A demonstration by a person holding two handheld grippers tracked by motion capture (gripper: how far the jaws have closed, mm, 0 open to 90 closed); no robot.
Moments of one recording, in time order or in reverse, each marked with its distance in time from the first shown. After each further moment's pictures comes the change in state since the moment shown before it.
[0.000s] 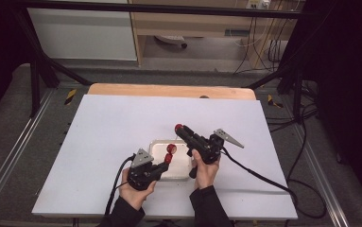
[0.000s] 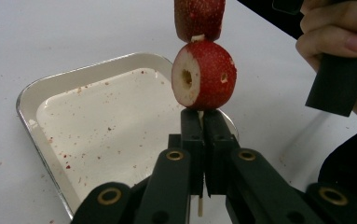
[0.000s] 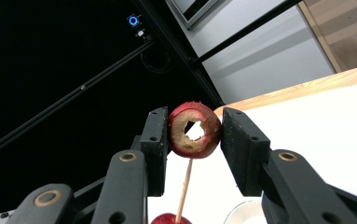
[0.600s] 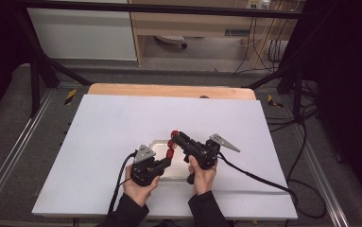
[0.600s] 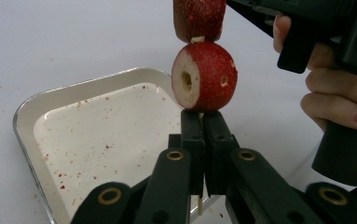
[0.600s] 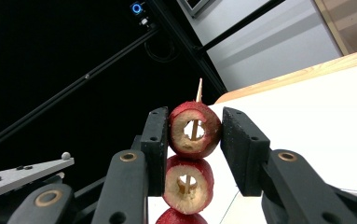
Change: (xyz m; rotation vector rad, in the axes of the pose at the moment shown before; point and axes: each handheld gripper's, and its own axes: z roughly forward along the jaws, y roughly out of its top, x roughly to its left) left arm 0.000 0.009 0.008 -0.029 0.017 -0.025; right arm 0.004 -0.016 -0.002 0.043 0.016 0.007
